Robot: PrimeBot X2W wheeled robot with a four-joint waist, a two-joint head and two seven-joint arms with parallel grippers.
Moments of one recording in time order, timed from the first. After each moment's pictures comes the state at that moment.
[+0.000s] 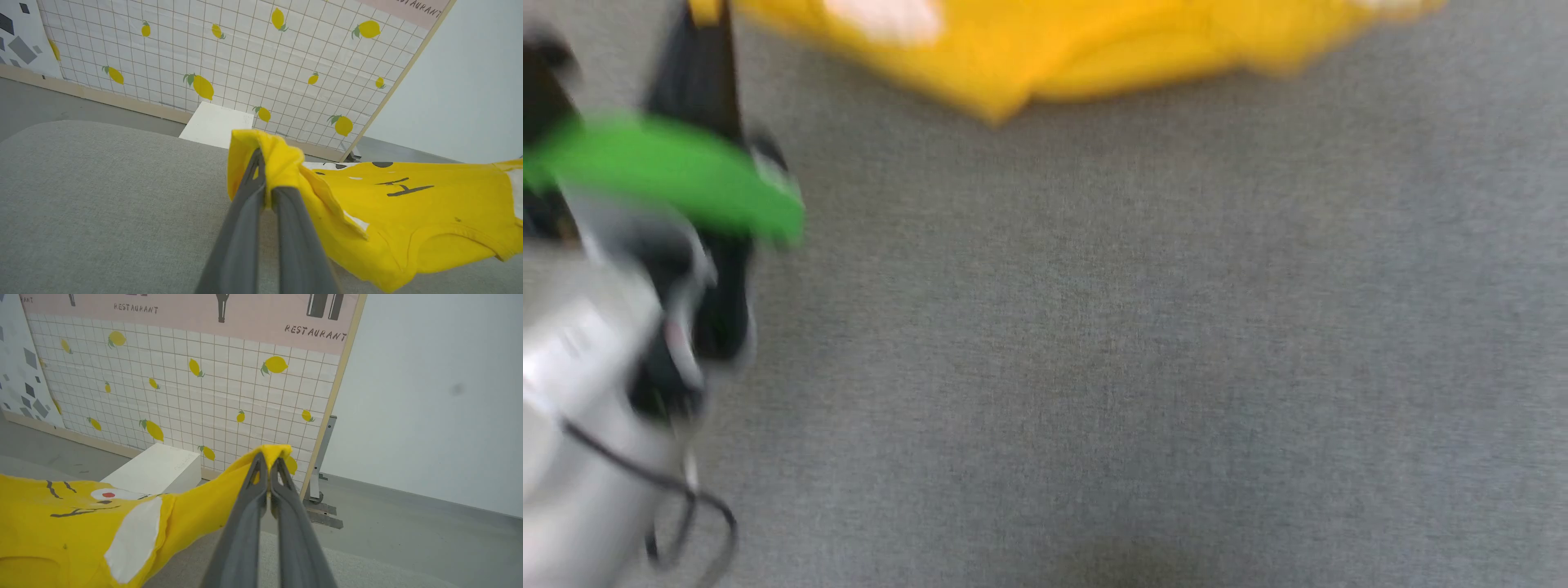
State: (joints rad) left arm -0.70 0.62 -0.48 -0.19 -0.96 0.44 -0.07; right arm -0.73 -0.31 -0.13 -0.23 0.19 0.13 0.37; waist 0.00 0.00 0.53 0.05
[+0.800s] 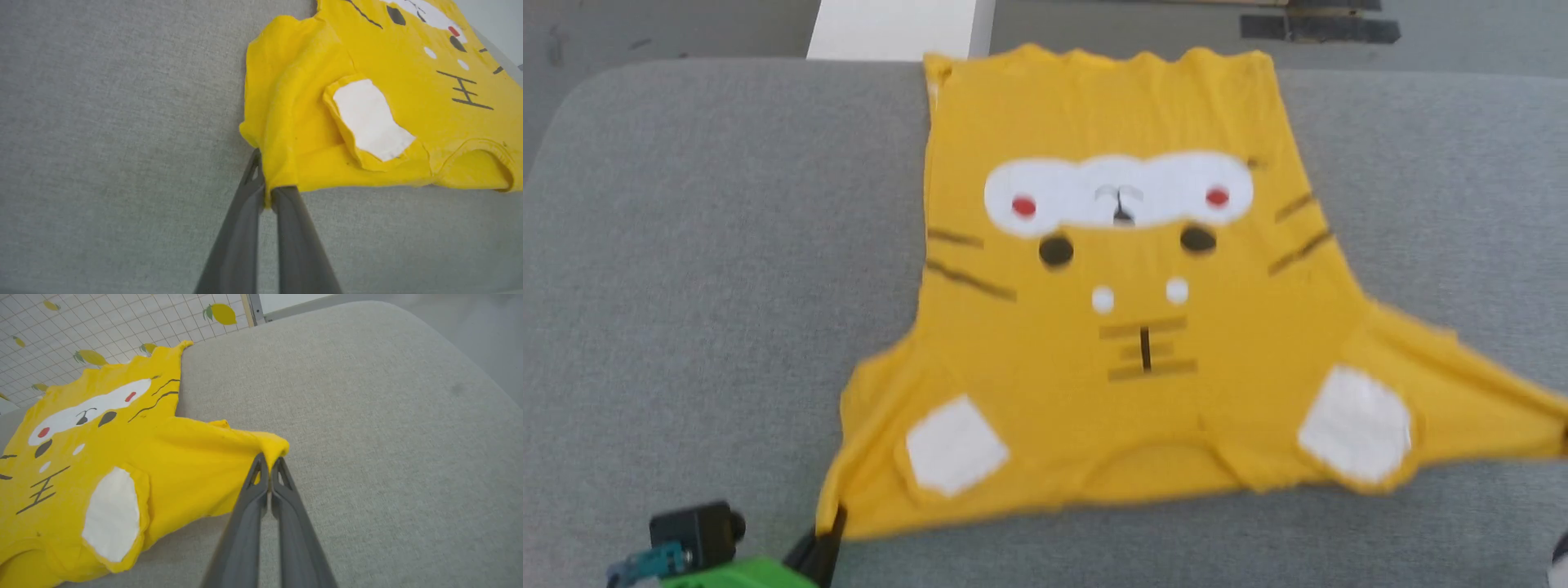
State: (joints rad) left arm 0.10 0.74 -0.60 -0.34 -1.13 0.49 -0.06; right arm 0.18 -0.05 -0.44 -0.32 0.40 0.13 0.41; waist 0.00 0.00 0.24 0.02
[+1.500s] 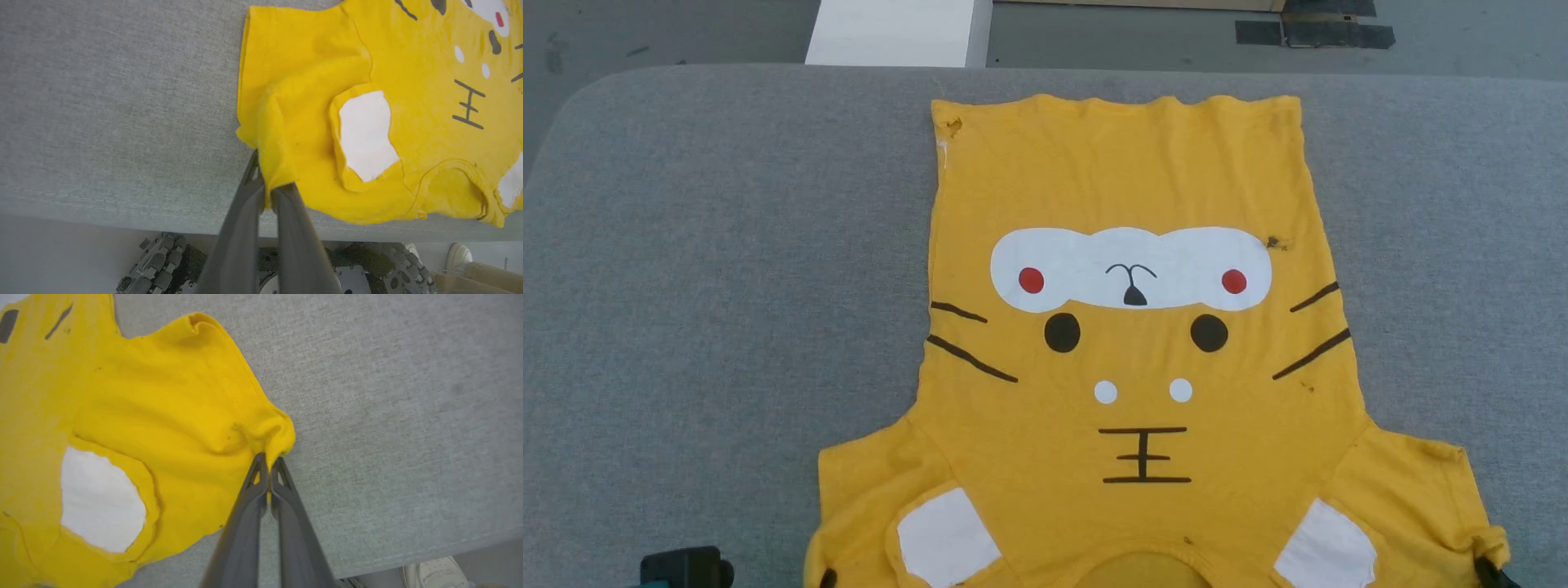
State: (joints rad) left arm 0.22 0.83 -0.60 -0.36 -1.21 0.44 -0.01; right arm 0.32 -0.05 -0.37 -0.13 0.40 0.13 0.48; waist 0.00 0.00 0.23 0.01
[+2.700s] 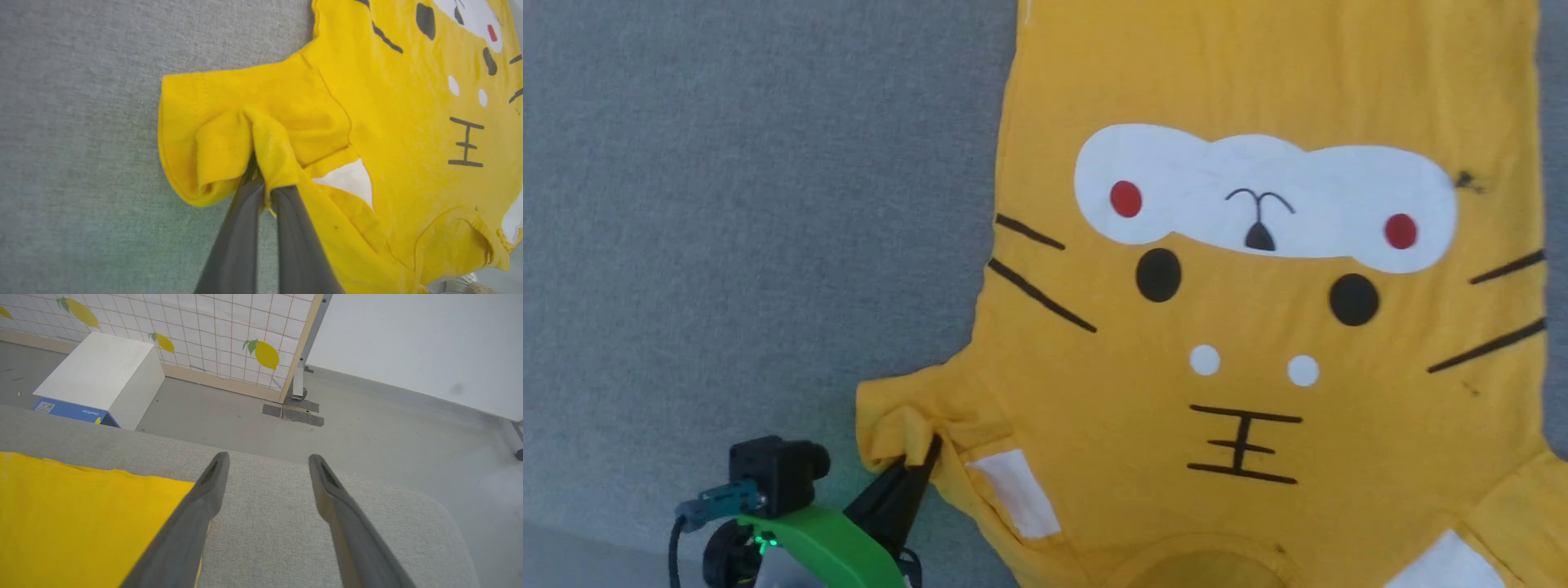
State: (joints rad) left arm -0.06 0.72 -0.71 -0.42 -1.02 0.38 0.01; right arm -0.98 -0.42 -0.19 0.08 0.10 0.13 0.88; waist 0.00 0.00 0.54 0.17
